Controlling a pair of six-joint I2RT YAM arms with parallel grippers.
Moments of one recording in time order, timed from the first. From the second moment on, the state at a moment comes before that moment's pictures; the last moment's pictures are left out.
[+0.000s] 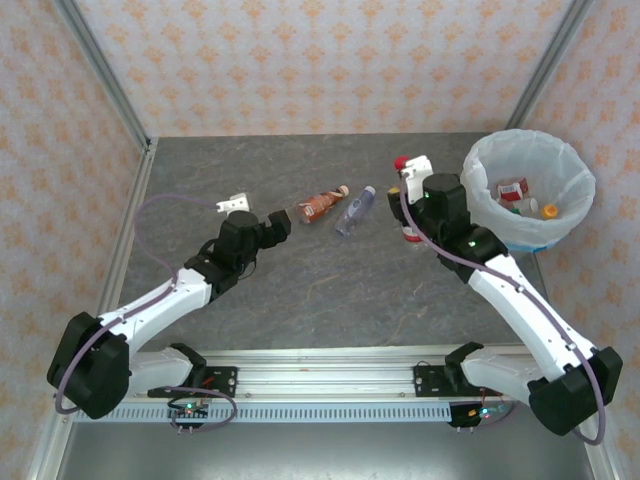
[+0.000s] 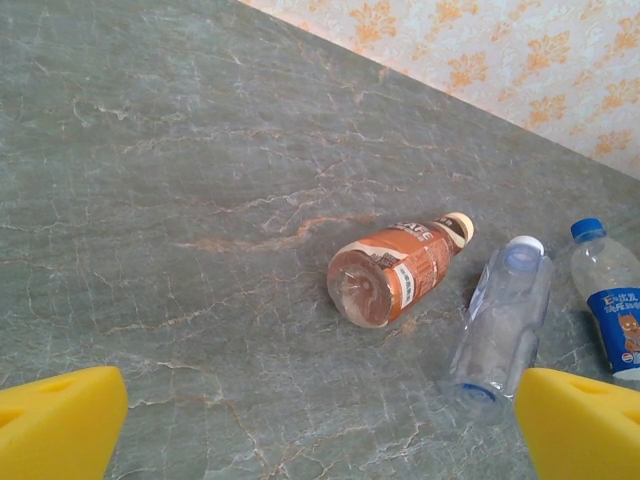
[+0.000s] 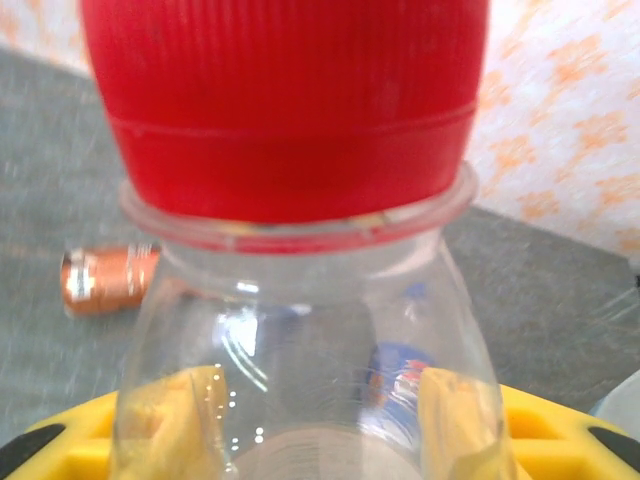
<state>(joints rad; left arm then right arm) -0.49 1.20 0.68 0.00 -0.29 -0.67 0.47 1.07 1.04 -0.37 0.23 -0.09</state>
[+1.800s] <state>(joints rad) -0.49 1.23 0.70 0.00 -0.27 -0.70 -0.19 1.08 1.12 0.00 0.44 -0.10</state>
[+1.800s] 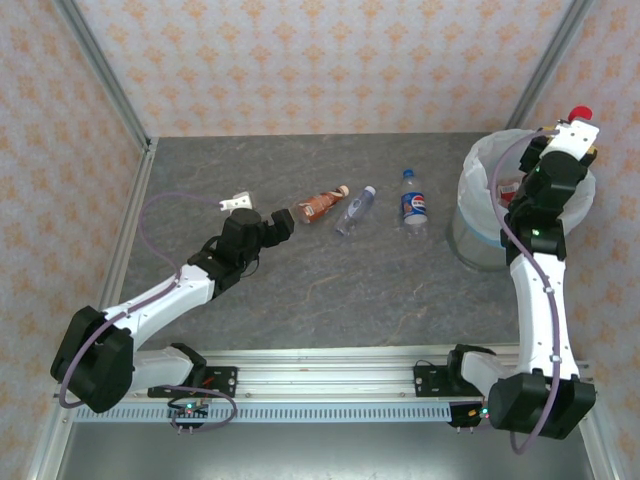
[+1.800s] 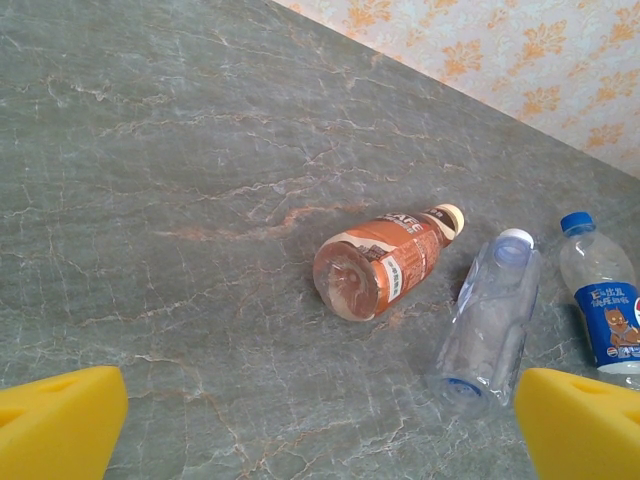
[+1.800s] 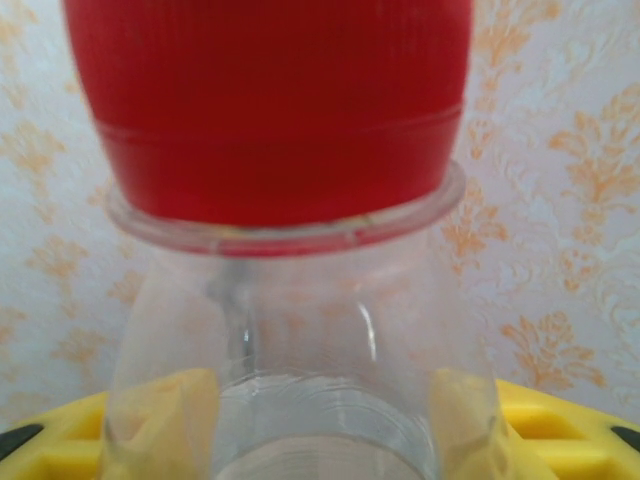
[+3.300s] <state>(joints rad) -0.49 1.39 0.81 -0.07 -0.15 -0.73 0.11 1.24 1.38 -0.59 -0.10 0.20</state>
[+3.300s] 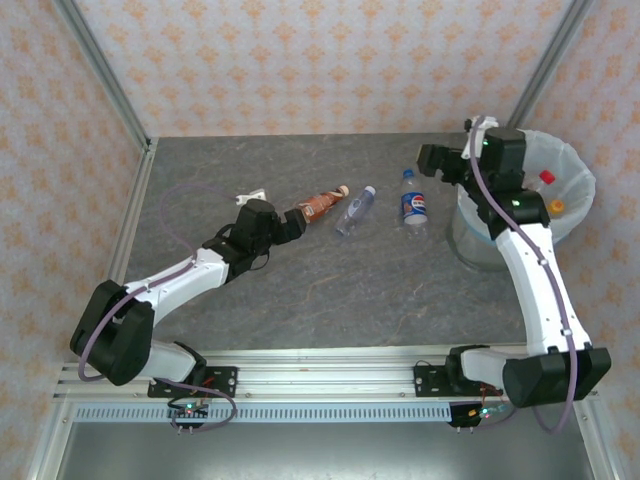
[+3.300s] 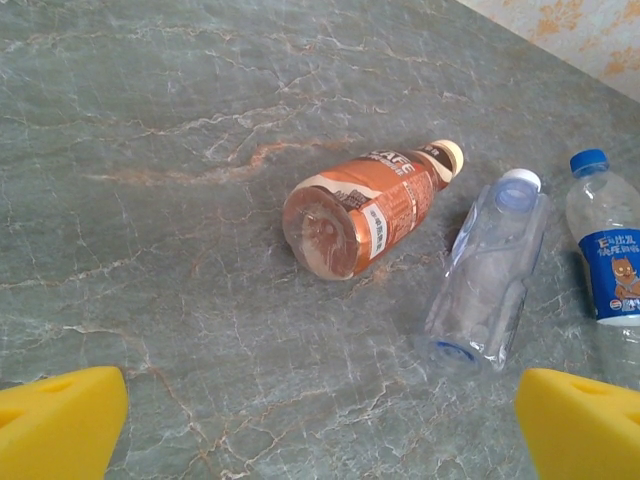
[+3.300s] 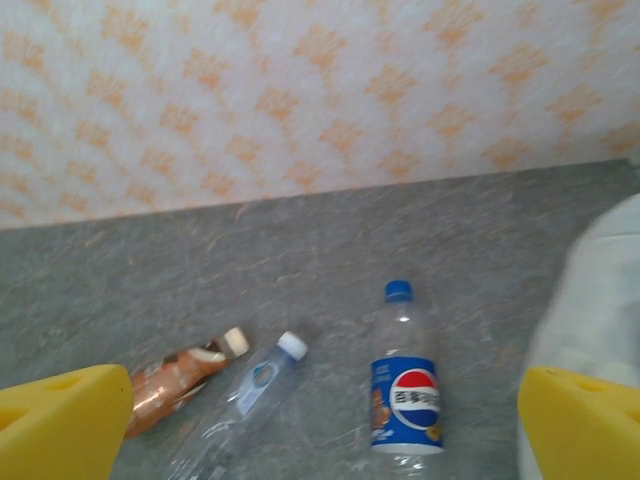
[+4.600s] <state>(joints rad) -0.49 1.38 0.80 -0.14 -0.15 -0.73 0.40 2.02 1.78 -0.82 0.41 0.29</state>
